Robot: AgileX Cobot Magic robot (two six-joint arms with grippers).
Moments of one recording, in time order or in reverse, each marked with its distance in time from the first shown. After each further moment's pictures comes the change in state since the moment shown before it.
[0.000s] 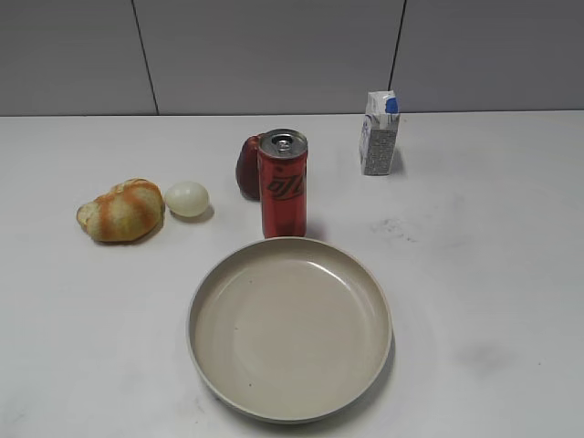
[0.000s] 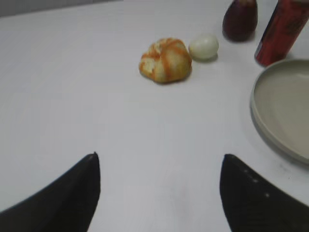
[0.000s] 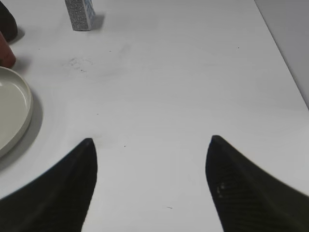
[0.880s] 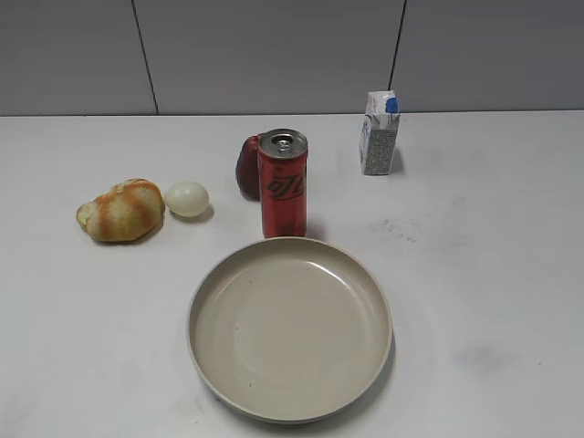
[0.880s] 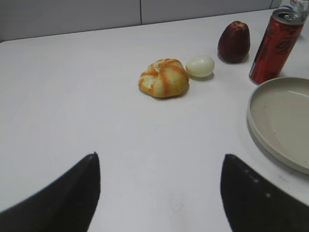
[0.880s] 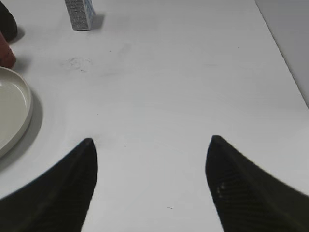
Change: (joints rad) left arm 0.000 -0.238 0.077 -0.004 -0.006 -0.001; right arm 0.000 0.000 0.000 0.000 0.000 0.000
